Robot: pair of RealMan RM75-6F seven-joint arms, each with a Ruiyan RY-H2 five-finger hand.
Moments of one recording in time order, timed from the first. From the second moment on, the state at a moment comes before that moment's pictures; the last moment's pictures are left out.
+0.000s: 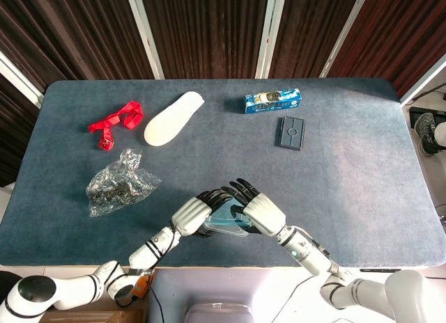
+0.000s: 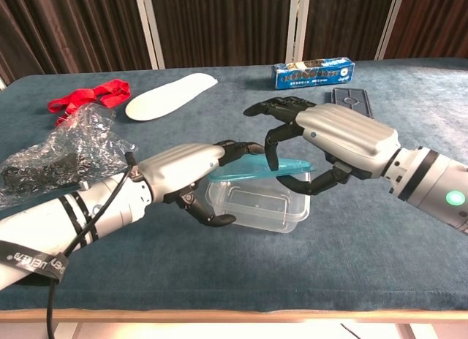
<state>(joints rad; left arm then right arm) -0.83 -1.87 -0.05 -1.07 1.56 1.00 -0.17 0.66 -1.78 0.00 -1.03 -1.74 1.31 0.15</state>
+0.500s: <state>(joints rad) -0.81 -1.81 -0.07 -1.12 1.58 1.08 -0.16 0.67 -1.76 0.01 -1.07 -1.74 1.32 0.11</state>
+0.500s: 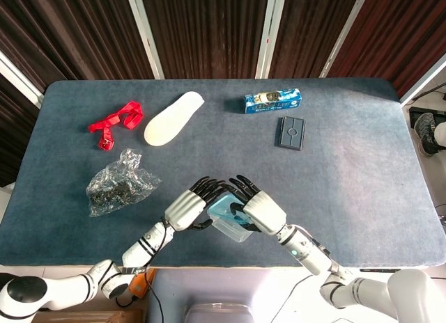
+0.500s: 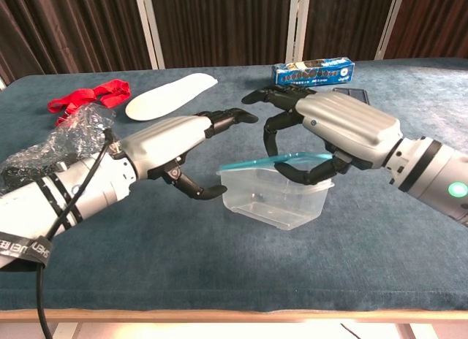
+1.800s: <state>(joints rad) -0.67 -1.60 -0.06 -1.22 1.59 1.28 -0.08 0.63 -1.57 0.11 -1.07 -1.67 1.41 0.06</state>
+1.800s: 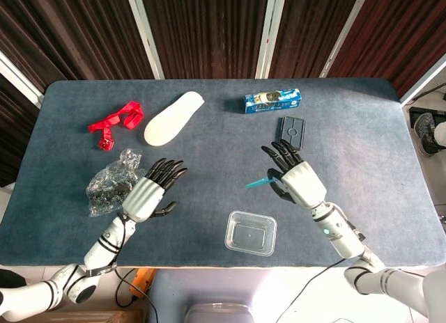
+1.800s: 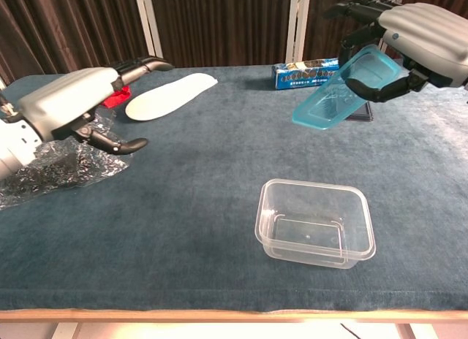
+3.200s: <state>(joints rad) -0.46 -1.29 0.04 -1.50 1.51 1.29 0.00 0.40 -1.10 -0.10 -1.56 -1.55 1.28 -0.22</state>
